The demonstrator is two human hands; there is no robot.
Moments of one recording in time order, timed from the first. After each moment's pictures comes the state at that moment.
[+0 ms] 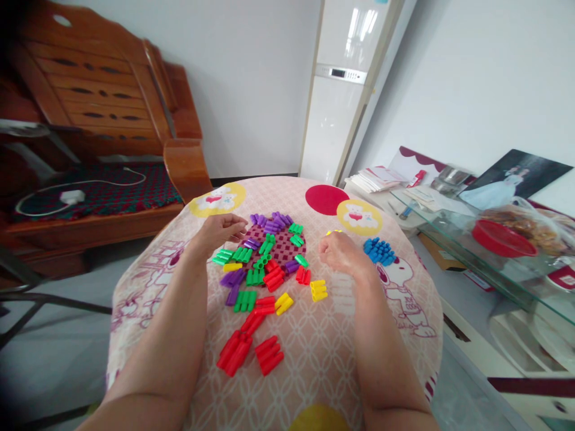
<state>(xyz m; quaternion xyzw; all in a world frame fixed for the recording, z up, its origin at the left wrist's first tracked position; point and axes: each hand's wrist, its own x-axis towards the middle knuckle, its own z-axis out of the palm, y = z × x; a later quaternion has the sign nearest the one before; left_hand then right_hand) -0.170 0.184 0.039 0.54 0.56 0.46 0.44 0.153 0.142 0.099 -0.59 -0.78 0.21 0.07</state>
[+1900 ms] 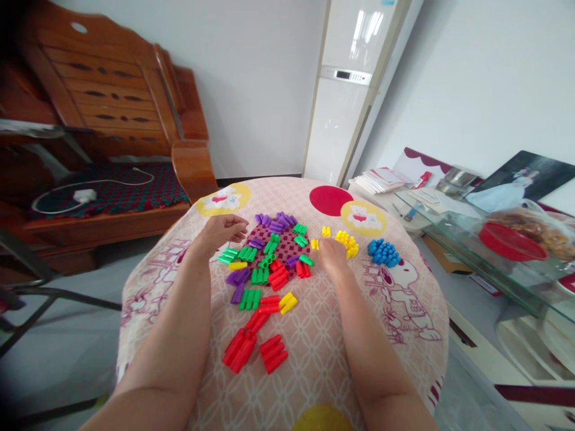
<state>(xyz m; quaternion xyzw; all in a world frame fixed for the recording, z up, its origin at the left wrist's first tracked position) -0.177 0.182 0.040 0.51 0.58 0.47 0.44 0.122 0.172 0.039 -0.66 -0.75 -0.02 -0.05</state>
